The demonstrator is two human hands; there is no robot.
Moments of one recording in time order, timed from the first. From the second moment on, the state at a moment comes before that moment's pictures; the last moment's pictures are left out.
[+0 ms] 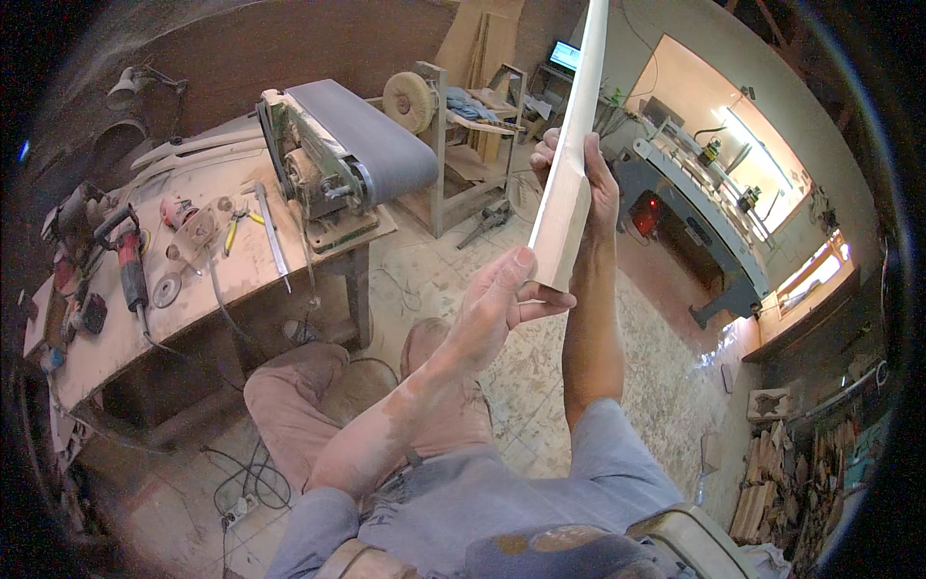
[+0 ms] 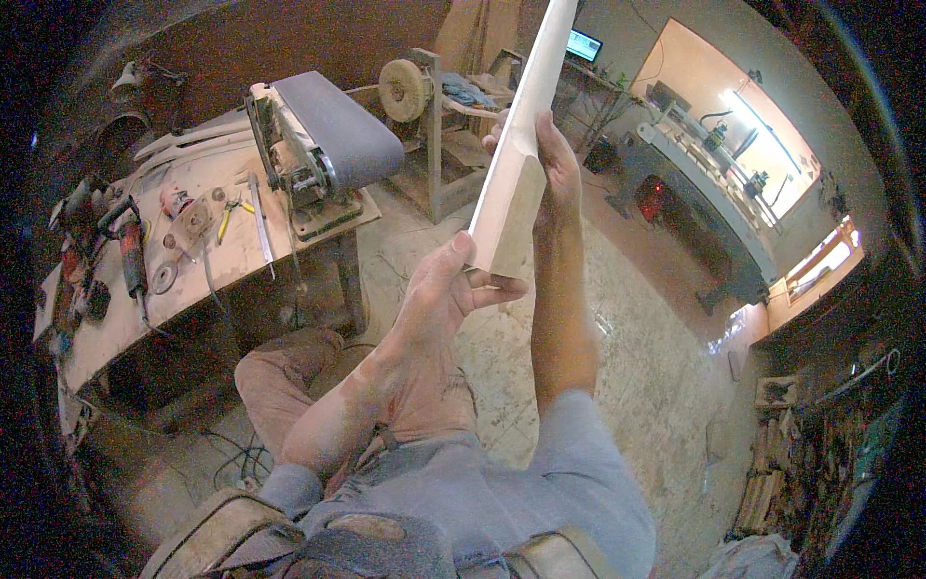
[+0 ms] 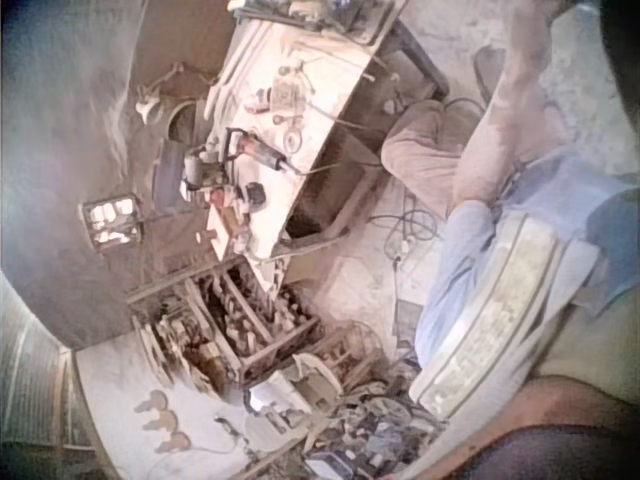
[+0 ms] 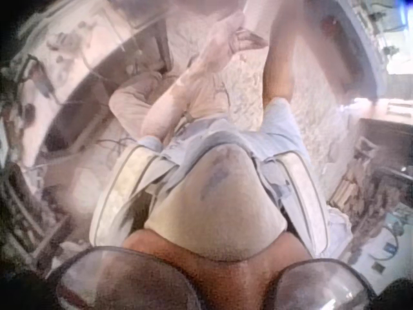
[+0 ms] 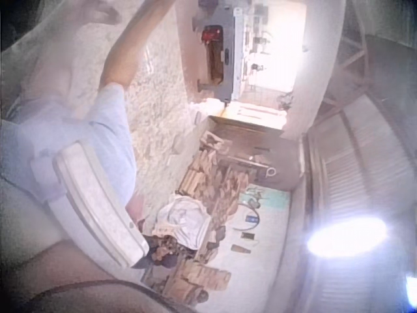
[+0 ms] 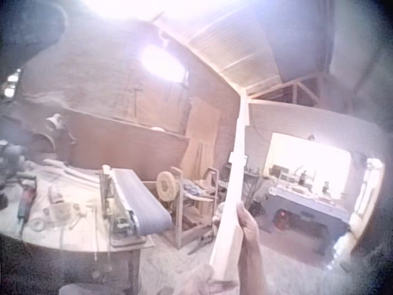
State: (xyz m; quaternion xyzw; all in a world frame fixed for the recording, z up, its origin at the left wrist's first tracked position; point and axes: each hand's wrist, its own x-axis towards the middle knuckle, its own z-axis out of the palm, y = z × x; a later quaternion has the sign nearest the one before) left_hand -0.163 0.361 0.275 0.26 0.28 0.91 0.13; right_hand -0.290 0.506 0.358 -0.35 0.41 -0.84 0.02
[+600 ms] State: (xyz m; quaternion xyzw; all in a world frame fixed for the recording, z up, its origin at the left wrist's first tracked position) left_hand -0.190 0.333 0.250 0.36 0.20 0.90 0.14; right_hand -0.249 0.450 0.365 -0.29 0.59 -0.74 -0.15
